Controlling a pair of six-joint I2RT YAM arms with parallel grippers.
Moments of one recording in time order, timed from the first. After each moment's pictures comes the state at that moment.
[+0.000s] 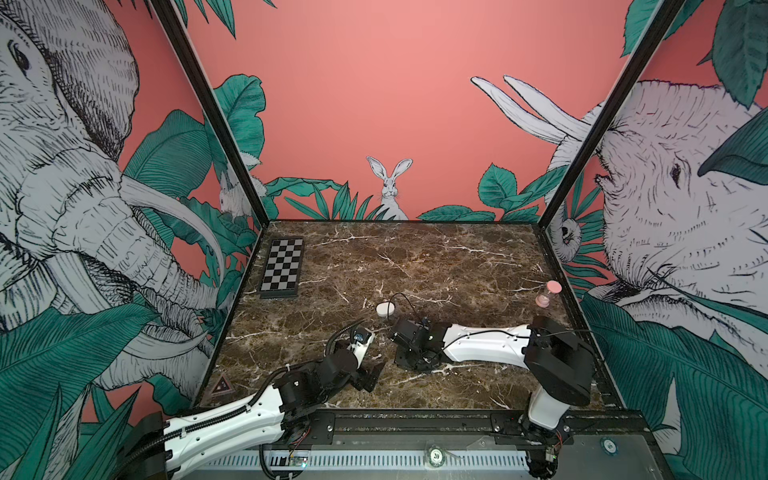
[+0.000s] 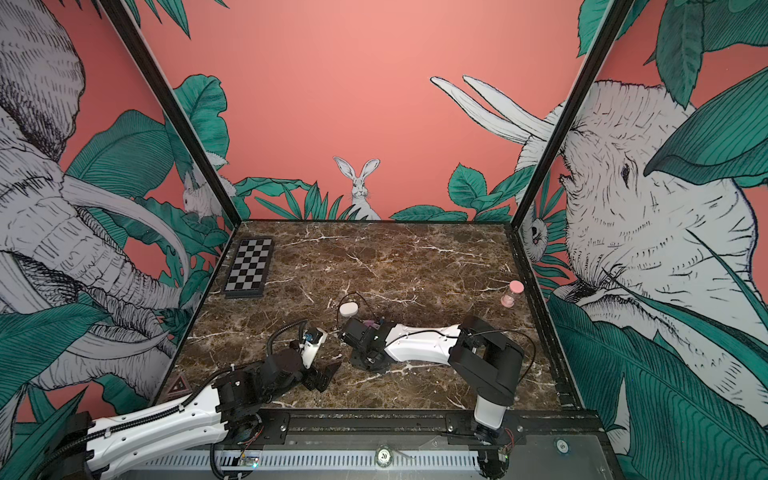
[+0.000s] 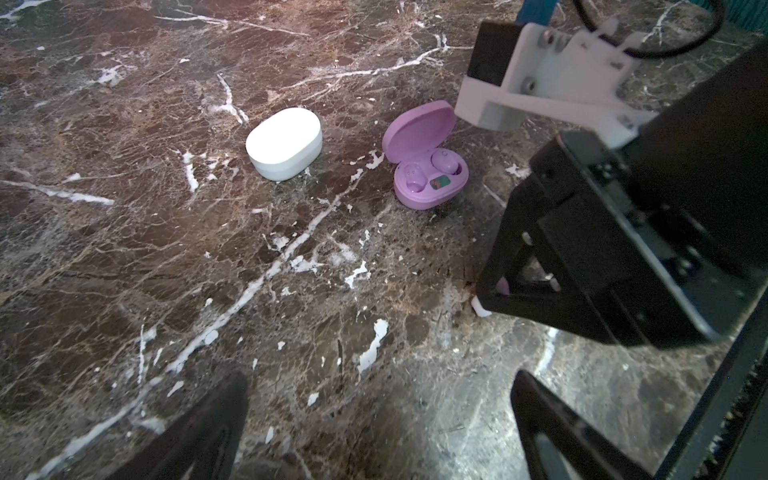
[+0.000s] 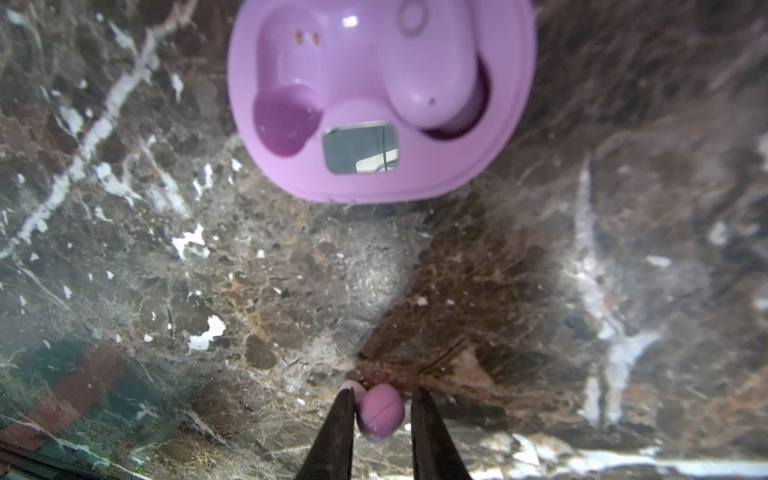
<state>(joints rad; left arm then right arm) -1.10 0.65 0.22 -0.22 -0.29 -0.31 1.12 1.74 1.01 -0.50 -0.01 1.33</state>
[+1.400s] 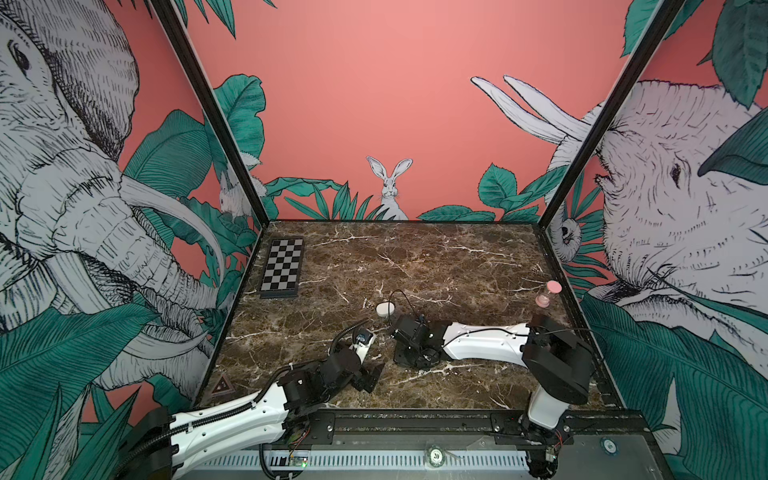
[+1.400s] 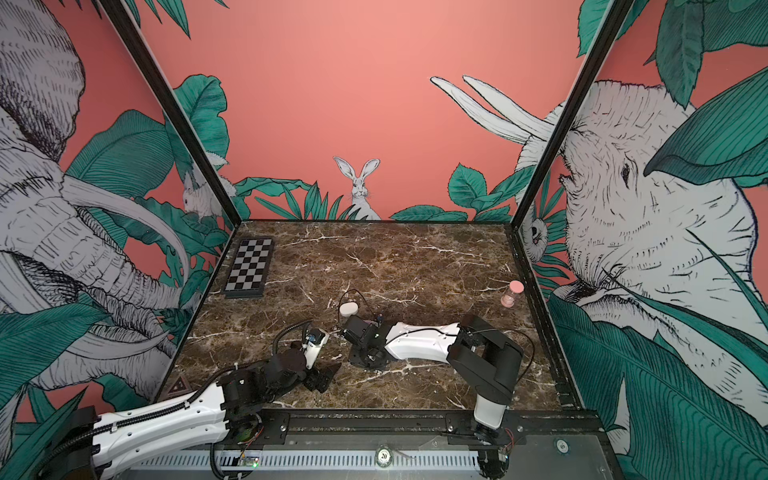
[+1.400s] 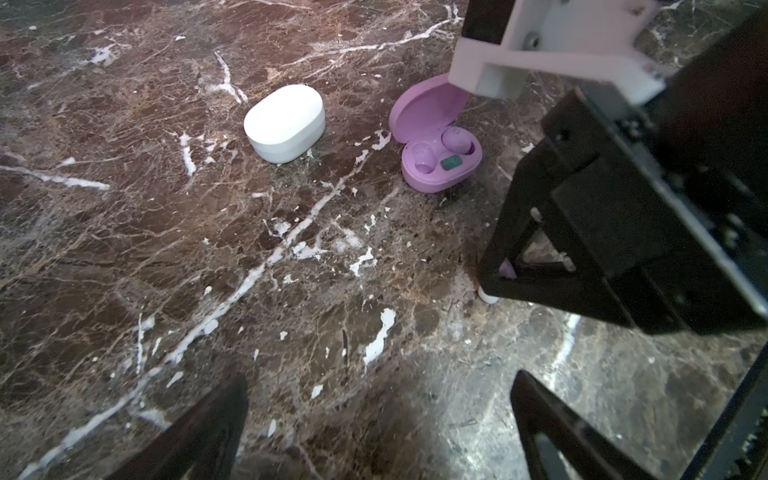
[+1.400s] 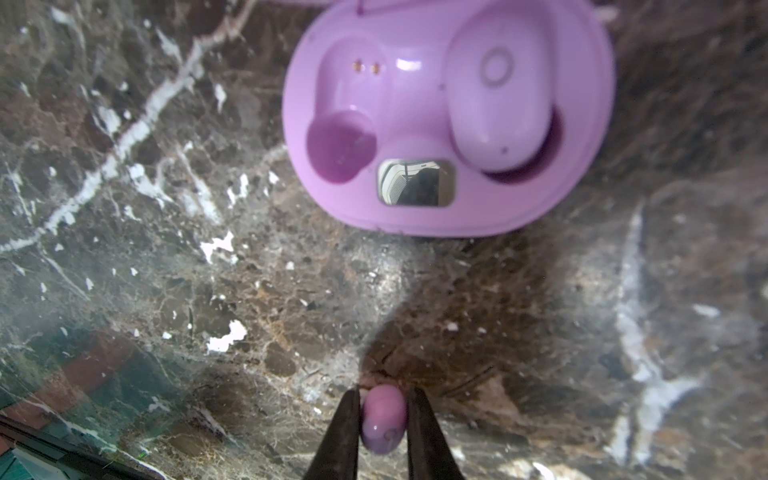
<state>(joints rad) -1.10 0.70 0.22 -0.21 -0.29 -0.31 1.09 1.75 1.01 -0.46 -0.03 1.26</state>
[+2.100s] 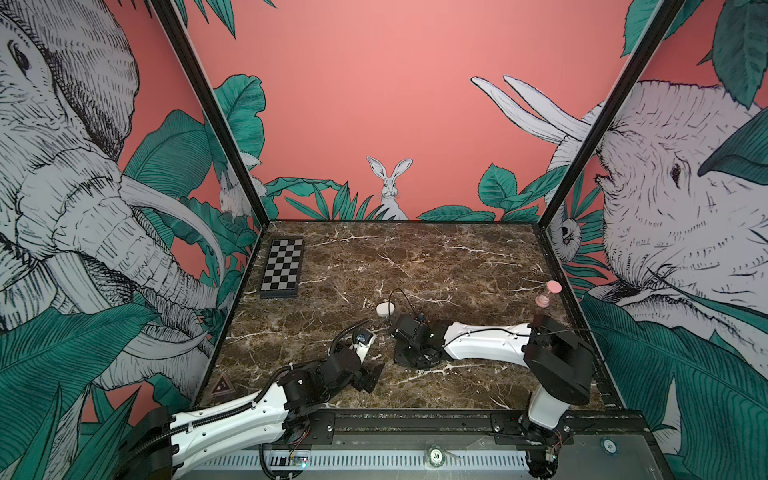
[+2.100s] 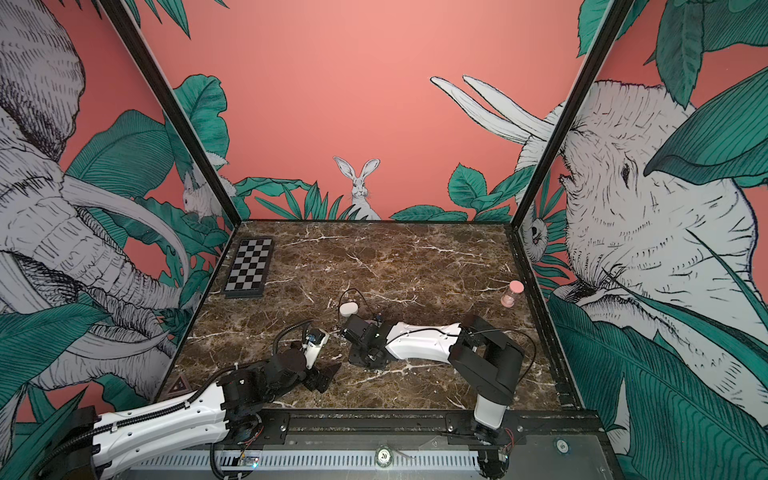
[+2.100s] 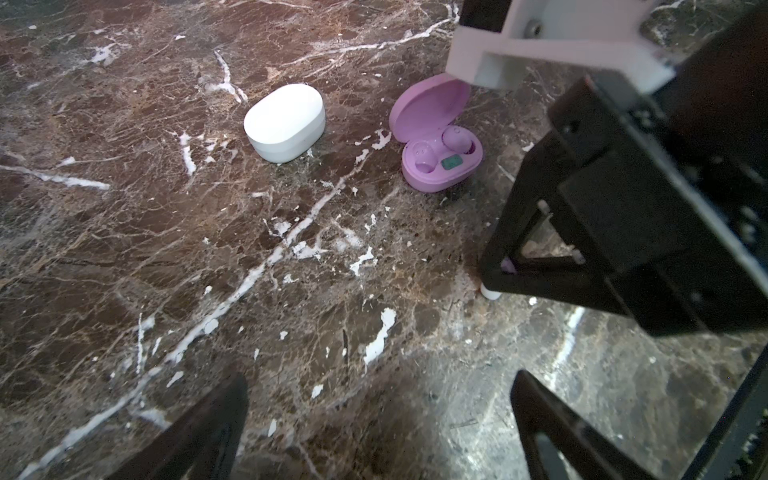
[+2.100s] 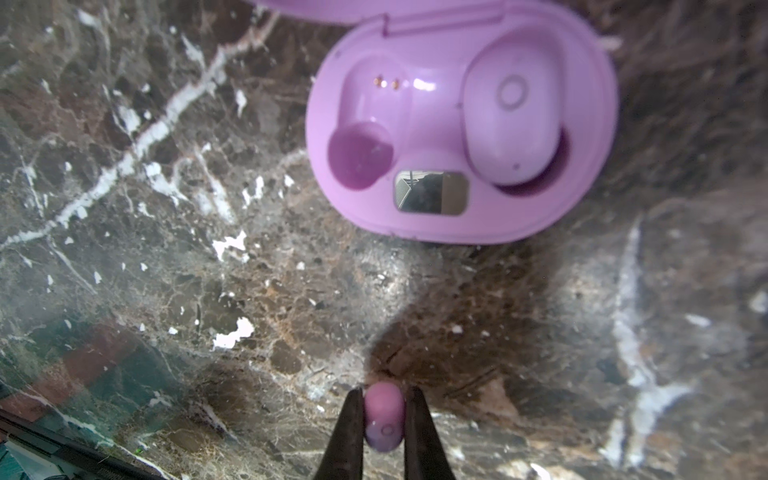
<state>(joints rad) -1.10 0.70 0.22 -0.21 -0.29 -0.31 1.09 1.74 1.01 -0.46 -0.01 1.22</state>
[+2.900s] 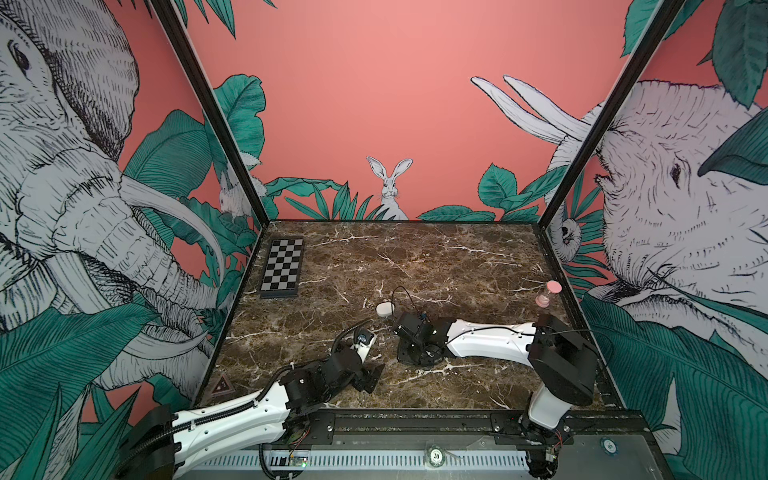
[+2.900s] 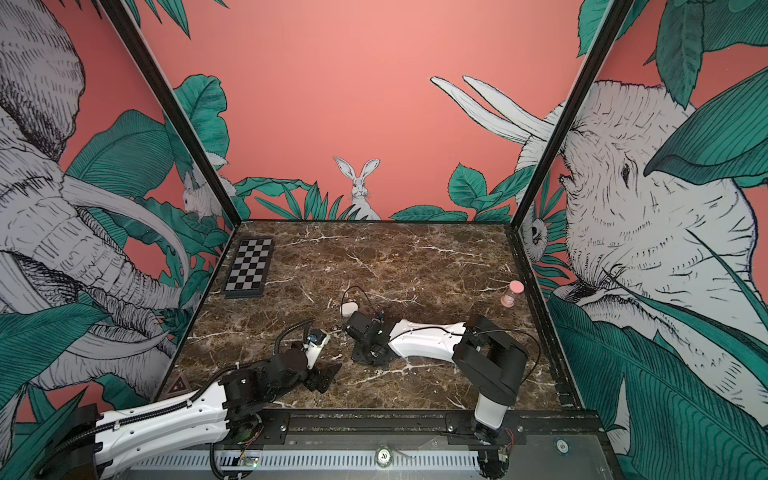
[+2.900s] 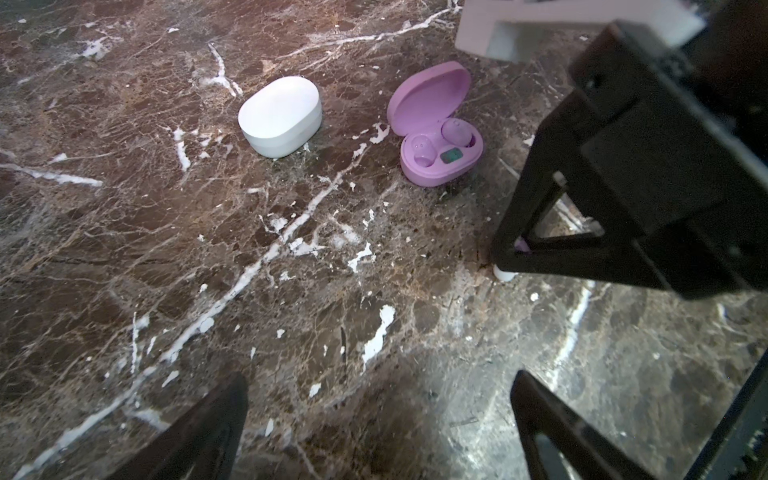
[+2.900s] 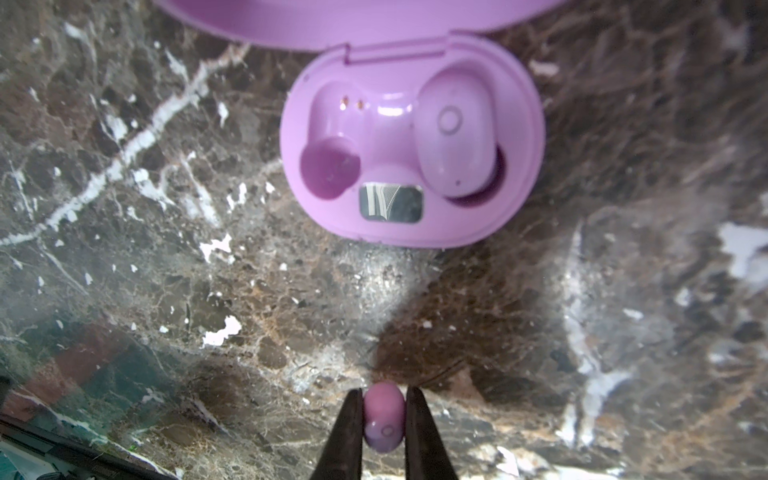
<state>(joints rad) -1.10 0.72 0.22 -0.20 -0.29 -0.31 1.06 1.72 1.01 -0.50 -0.04 1.20</state>
